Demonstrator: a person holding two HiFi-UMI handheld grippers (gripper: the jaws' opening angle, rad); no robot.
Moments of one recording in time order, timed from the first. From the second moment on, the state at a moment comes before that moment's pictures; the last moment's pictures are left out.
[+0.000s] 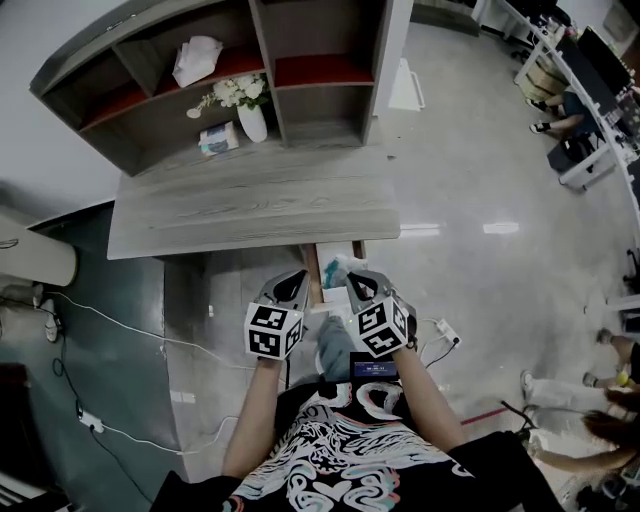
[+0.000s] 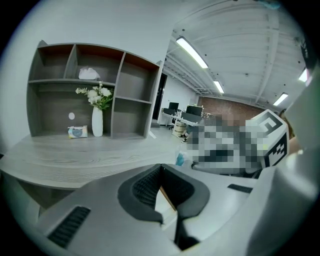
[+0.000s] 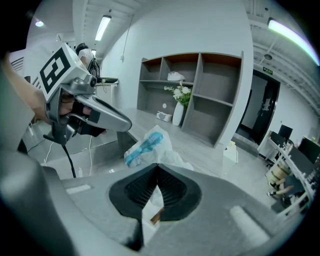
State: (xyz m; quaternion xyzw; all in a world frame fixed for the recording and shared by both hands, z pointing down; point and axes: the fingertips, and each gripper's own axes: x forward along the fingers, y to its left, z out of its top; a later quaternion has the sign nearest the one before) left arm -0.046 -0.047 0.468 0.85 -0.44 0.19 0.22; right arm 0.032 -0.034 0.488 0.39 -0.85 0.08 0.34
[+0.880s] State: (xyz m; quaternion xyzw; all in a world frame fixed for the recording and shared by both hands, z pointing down) left arm -0.055 -0.039 0.460 0.85 -0.45 0.18 0.22; right arm 0.033 -0.020 0.484 0.39 -0.85 0.08 0.34
